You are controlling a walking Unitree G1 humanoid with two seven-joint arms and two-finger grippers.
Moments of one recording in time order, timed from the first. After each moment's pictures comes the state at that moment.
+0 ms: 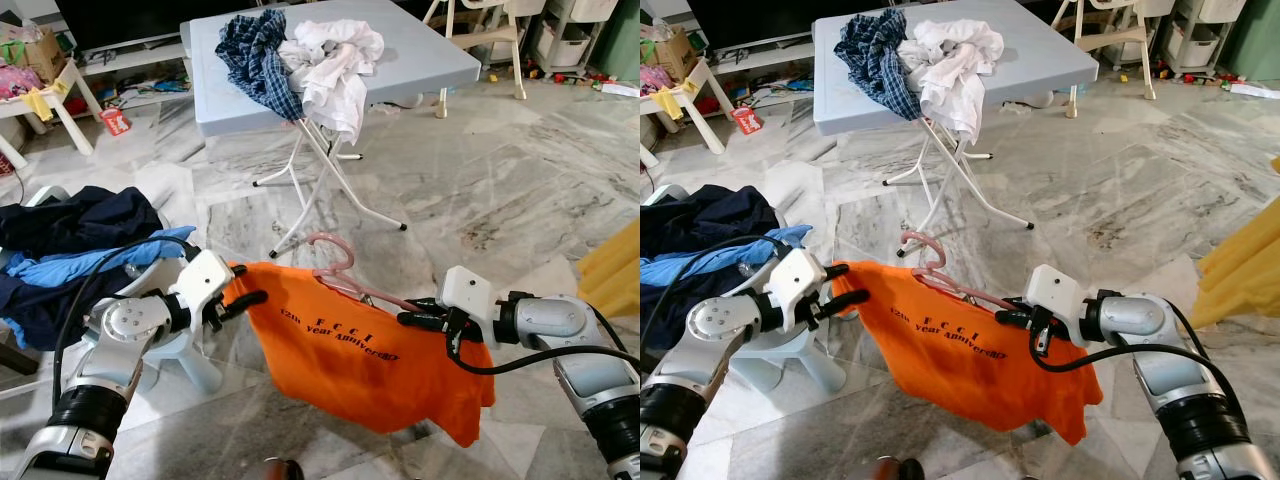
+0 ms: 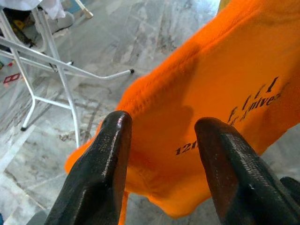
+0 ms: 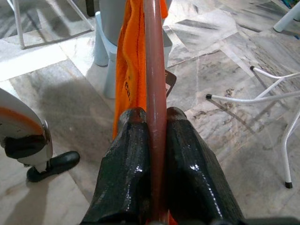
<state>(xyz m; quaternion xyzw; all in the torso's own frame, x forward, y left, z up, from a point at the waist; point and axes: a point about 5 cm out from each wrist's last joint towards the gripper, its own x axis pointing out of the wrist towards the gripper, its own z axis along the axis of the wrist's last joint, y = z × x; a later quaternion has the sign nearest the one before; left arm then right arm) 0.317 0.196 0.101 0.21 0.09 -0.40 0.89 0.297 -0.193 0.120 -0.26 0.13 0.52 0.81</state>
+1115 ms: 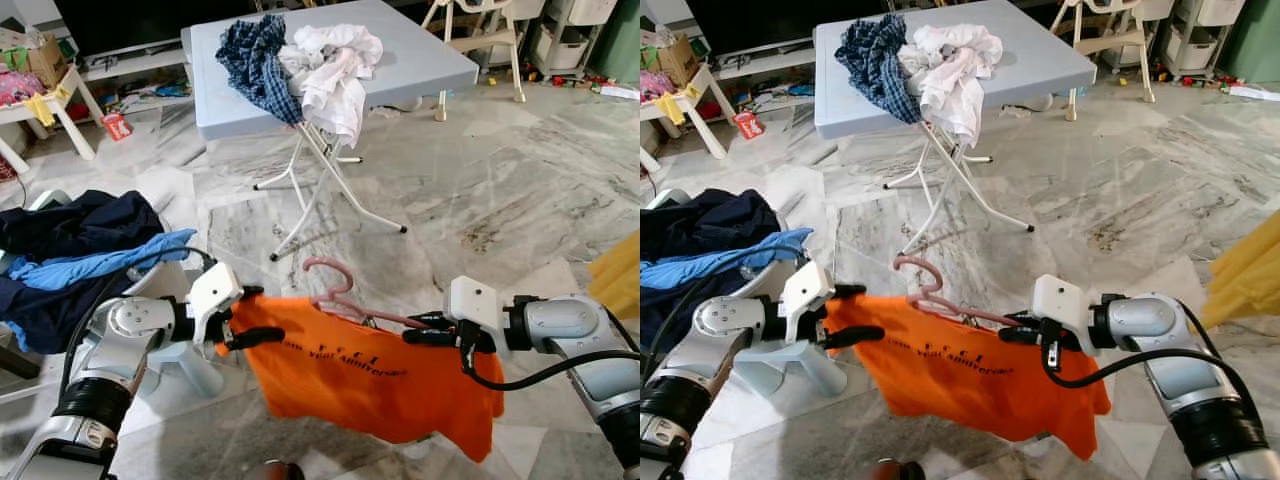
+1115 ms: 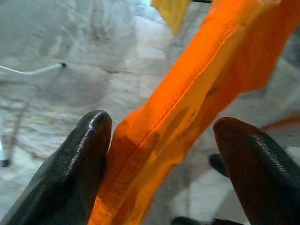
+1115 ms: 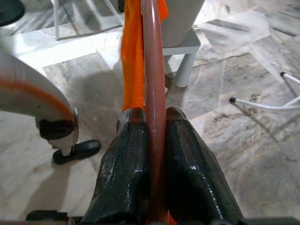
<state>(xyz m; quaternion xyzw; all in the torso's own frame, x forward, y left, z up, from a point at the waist) 0.308 0.188 0.089 0.16 0.16 -0.53 0.82 0.285 -0.199 0.126 -0.26 0.15 0.57 0.76</state>
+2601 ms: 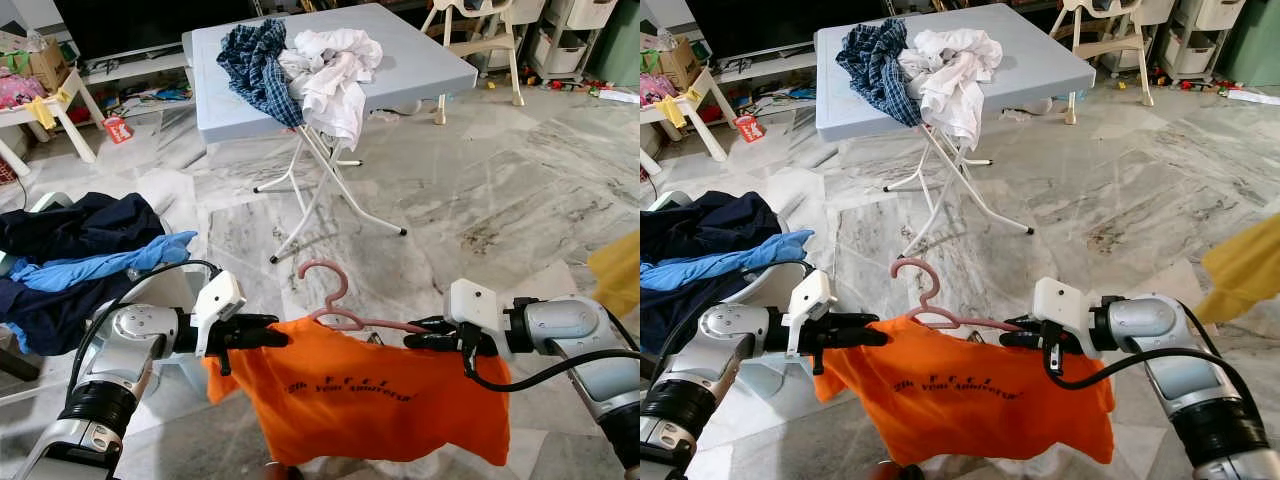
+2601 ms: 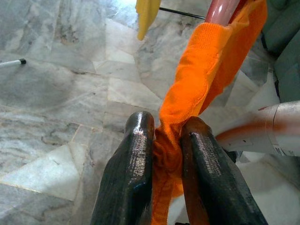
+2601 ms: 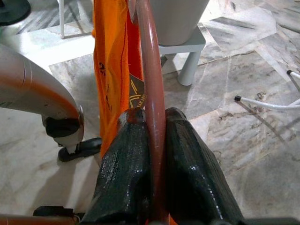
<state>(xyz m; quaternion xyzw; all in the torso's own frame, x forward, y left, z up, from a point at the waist) 0.301 0.181 0.082 0.09 0.18 -0.57 0.80 0.284 -0.198 0.125 -0.26 0.16 0.58 0.76</state>
